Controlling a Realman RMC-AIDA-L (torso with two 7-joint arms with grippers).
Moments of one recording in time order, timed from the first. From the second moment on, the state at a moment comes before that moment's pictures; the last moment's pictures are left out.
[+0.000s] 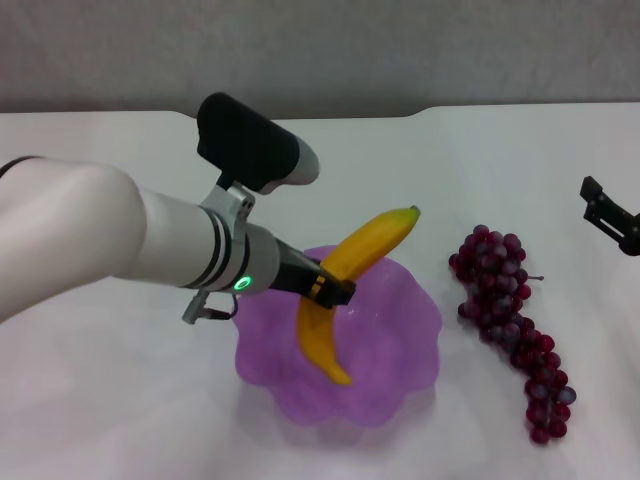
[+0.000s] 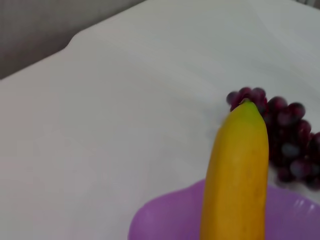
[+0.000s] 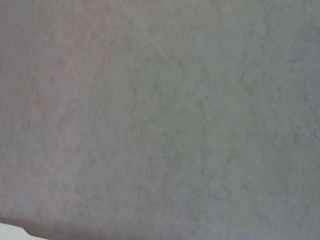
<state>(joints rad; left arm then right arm) -0.71 -2.04 1.83 1.02 2.35 0.73 -2.75 0.05 2.01 1.54 0.99 -0.44 0.66 -2.55</state>
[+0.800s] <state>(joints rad) -0.71 -2.04 1.85 0.97 2.35 0.76 -2.75 0.05 2.01 1.54 0.99 -0.44 0.66 -2.55</state>
